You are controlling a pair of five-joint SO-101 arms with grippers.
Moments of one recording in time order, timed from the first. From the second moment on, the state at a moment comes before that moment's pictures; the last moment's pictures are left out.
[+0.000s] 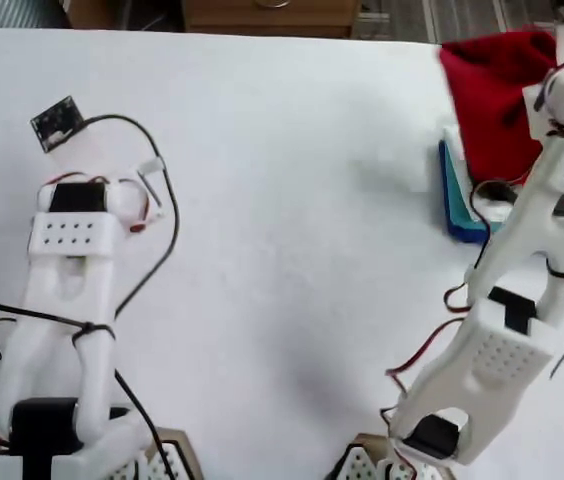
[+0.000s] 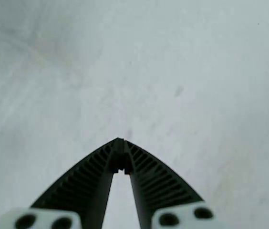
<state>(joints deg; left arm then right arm) -8.9 -17.0 27.0 63.9 35.5 19.0 25.0 -71.3 94.2 36.2</state>
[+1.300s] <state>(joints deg) -9.0 -17.0 28.8 63.2 35.5 28.0 39.2 -68.4 82.4 38.1</state>
